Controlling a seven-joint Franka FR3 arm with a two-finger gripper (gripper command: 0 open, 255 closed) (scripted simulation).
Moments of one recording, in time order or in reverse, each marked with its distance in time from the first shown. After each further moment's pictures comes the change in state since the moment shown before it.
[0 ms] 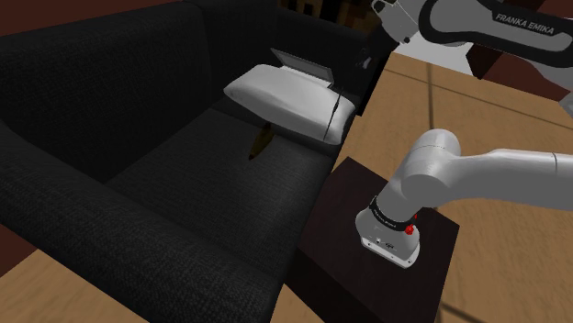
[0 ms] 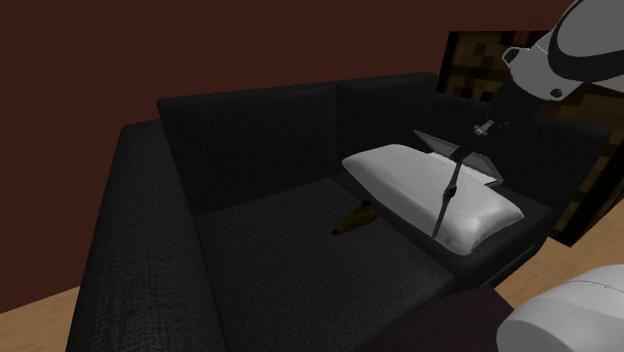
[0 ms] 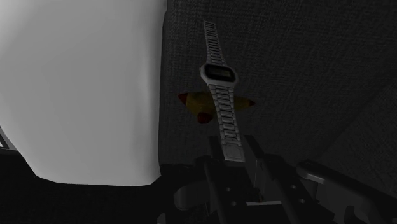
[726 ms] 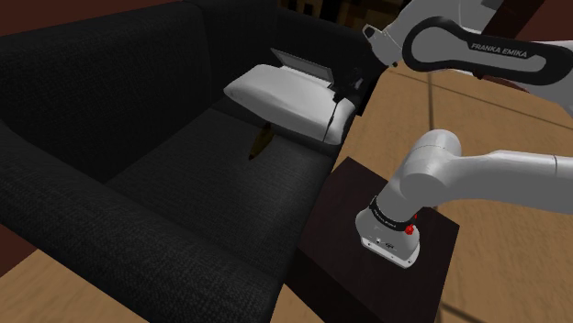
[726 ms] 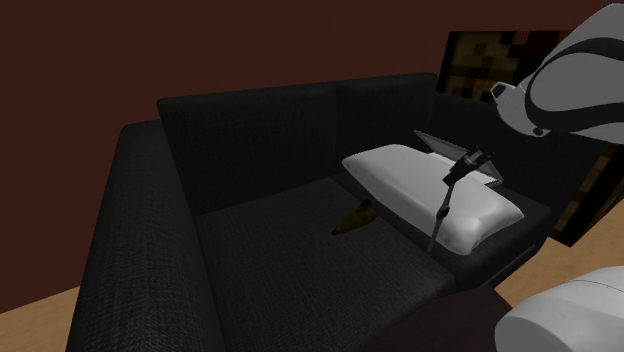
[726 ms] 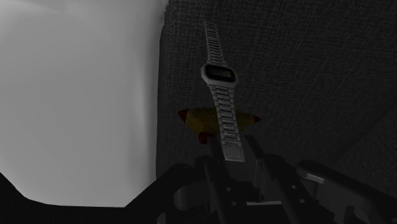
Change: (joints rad) arm -0.032 -0.011 -0.050 -0.150 -0.038 0.133 -0.028
